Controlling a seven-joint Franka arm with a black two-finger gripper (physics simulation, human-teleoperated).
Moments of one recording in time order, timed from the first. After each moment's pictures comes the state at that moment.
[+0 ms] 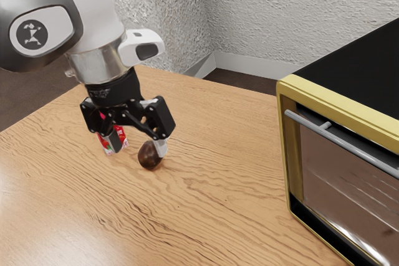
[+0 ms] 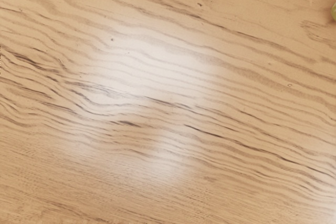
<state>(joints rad) -0.04 -0.27 -0.05 -1.72 -0.05 1.47 -0.37</state>
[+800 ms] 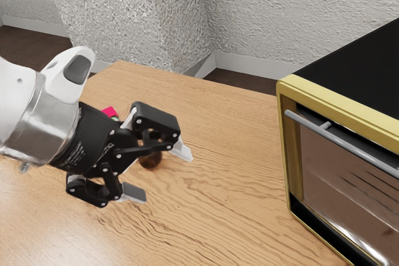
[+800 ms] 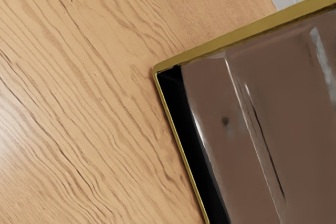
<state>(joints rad) -0.31 -0.80 -0.07 -2.27 -0.12 2.11 -1.18</state>
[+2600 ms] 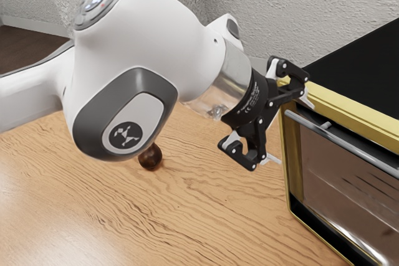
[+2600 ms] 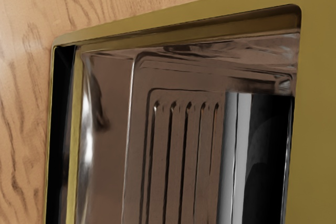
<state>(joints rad) -0.35 -0.20 -0.10 -1.85 0.02 2.31 -1.75</state>
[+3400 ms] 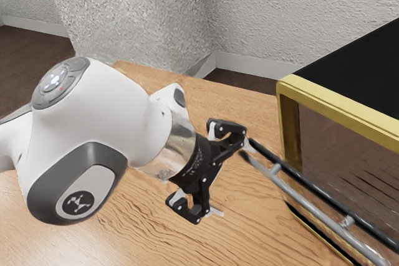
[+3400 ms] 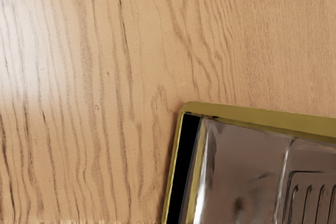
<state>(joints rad) -0.19 -0.41 -0.18 -2.21 -0.04 2.36 -1.75</state>
